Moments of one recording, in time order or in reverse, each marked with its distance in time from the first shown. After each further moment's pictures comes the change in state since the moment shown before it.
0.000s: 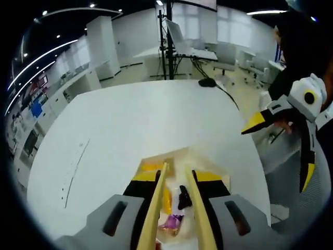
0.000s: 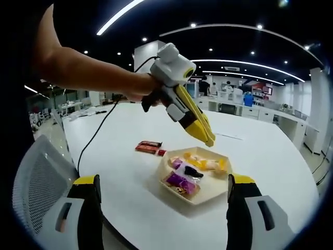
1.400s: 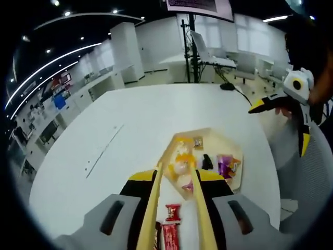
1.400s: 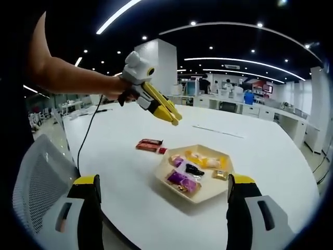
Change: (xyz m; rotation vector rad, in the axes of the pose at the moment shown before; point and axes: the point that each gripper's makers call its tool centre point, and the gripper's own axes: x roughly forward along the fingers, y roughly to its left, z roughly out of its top) left arm -0.090 0.042 -0.074 -0.070 -0.063 0.199; right arm 0.001 0.002 -0.003 0.002 0.015 0.010
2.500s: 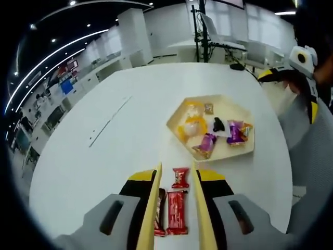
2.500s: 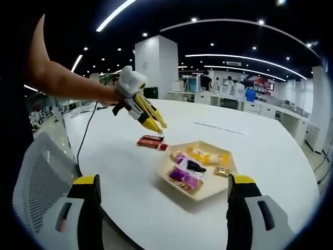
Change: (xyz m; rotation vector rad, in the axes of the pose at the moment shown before) left arm -0.001 0.012 -0.073 -0.034 0.120 0.054; right arm 0.002 0.002 -0.005 0.006 0.028 0.010
